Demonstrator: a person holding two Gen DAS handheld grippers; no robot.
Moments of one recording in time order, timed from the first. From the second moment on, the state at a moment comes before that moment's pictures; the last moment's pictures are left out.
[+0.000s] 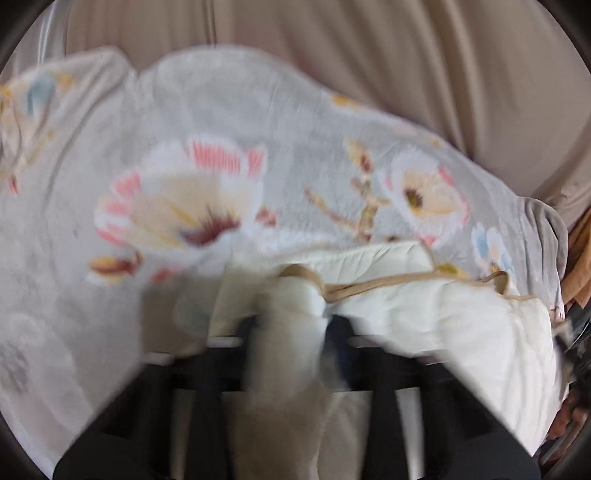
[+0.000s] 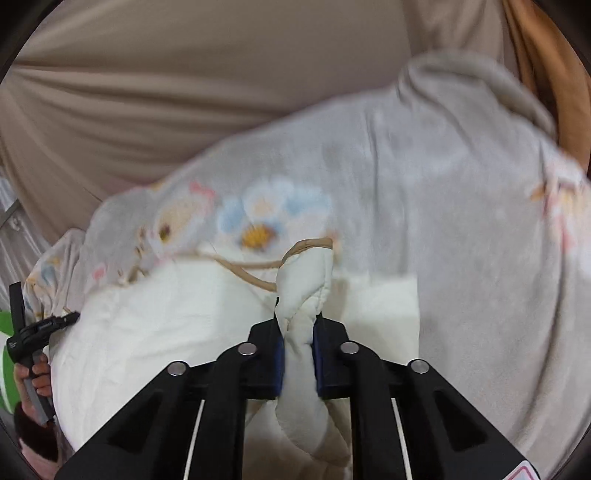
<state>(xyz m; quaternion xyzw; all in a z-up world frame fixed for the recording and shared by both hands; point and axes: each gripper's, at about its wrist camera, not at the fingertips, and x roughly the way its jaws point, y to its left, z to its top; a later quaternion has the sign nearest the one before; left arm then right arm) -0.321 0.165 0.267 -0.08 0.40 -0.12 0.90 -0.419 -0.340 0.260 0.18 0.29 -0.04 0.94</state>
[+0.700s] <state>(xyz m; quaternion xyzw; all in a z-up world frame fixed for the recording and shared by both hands) -0.331 0.134 0.258 0.03 0.33 -0.01 0.94 -0.403 -0.330 0.258 0.12 0.29 -0.17 0.93</state>
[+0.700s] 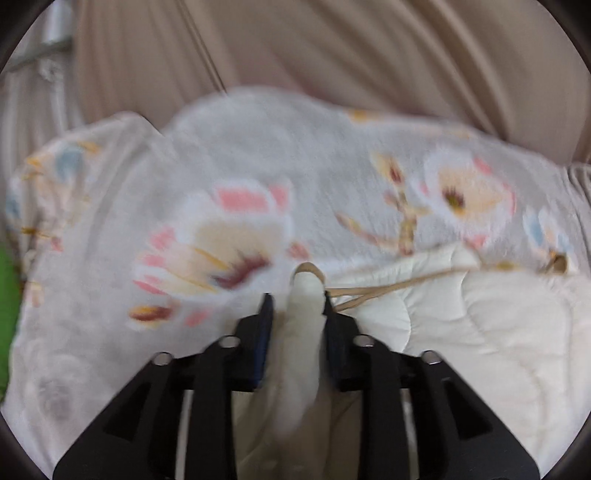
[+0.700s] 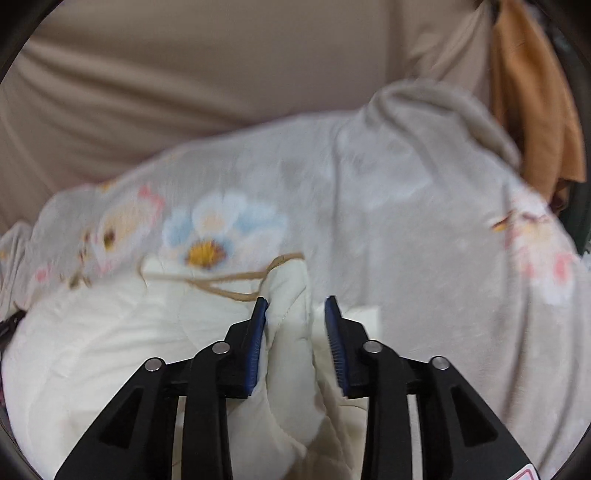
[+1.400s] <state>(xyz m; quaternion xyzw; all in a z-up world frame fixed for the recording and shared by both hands) -0.374 0.062 0.251 0.12 0.33 -0.08 0.93 -0.385 -0.276 0.250 0.01 0.35 -0.09 0.93</state>
